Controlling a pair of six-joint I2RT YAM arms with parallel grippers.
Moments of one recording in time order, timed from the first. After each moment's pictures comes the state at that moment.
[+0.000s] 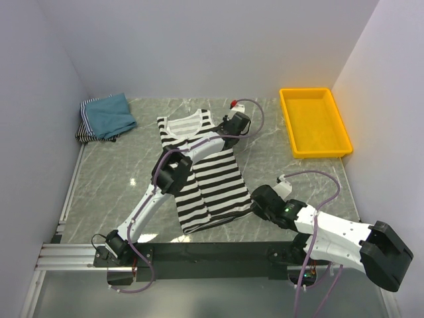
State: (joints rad) left arm -0.75 2.63 2.27 -0.30 -0.55 -0.32; right arm 0.82 0.98 0.34 -0.38 0.40 1.30
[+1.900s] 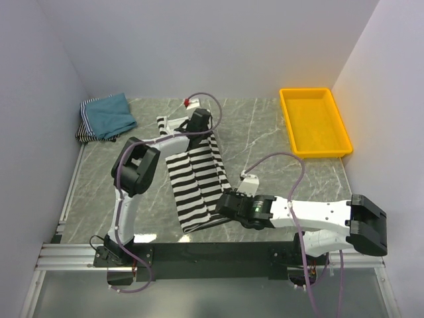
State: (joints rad) left arm -0.57 2.16 1.55 0.03 -0.39 -0.64; right arm 1.24 1.26 0.75 -0.65 0.61 1.29
